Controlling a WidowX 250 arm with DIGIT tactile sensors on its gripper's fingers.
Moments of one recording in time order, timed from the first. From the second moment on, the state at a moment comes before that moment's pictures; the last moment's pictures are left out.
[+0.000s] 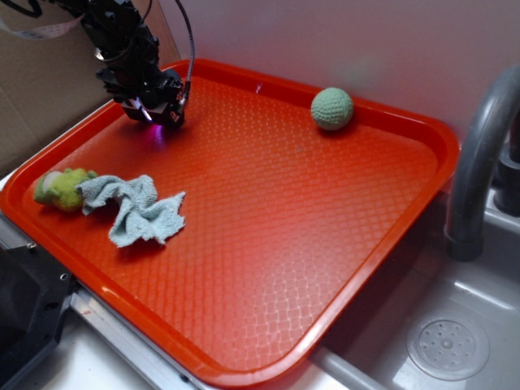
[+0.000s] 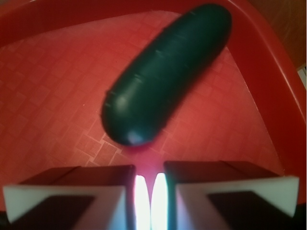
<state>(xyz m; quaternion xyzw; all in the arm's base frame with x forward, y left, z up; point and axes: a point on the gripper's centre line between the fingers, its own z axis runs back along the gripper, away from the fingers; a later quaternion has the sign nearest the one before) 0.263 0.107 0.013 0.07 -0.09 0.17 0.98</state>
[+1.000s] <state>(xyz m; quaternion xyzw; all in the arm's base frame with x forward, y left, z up) 0.294 0.098 0.064 0.01 -0.12 0.28 0.95</state>
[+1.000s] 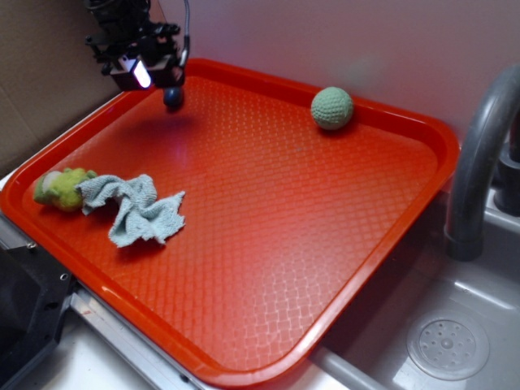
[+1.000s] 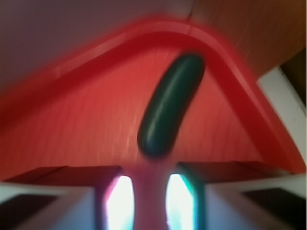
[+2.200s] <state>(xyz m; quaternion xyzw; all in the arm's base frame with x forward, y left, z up) 0.314 0.111 0.020 0.06 -0.12 0.31 0.94</state>
